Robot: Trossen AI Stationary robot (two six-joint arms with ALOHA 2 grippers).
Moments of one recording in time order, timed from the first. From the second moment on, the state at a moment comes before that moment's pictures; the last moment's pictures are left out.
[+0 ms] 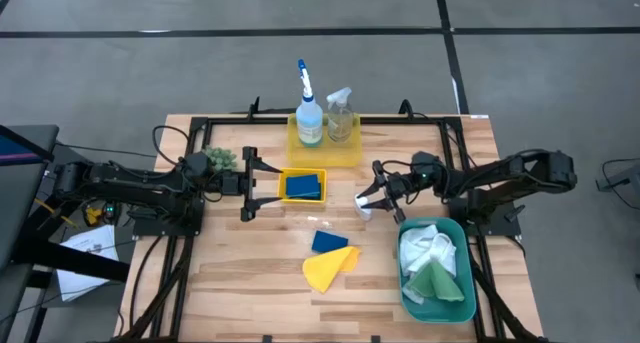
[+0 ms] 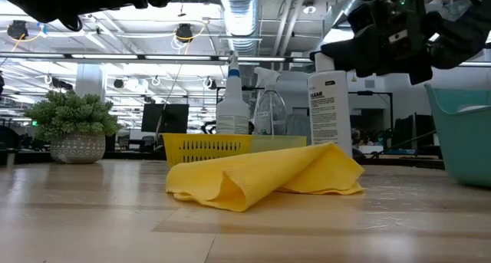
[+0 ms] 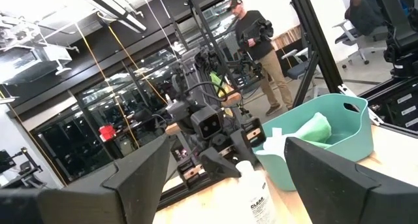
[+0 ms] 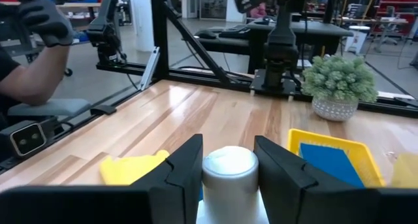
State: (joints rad) left arm 0.08 0.91 0.41 0.70 0.17 0.46; right arm -0.25 1.31 0.32 0.87 -0.57 -0.10
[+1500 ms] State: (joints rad) left arm 0.08 0.91 0.41 0.69 0.17 0.46; right arm -0.46 1.26 0.32 1.20 -0.76 0.45
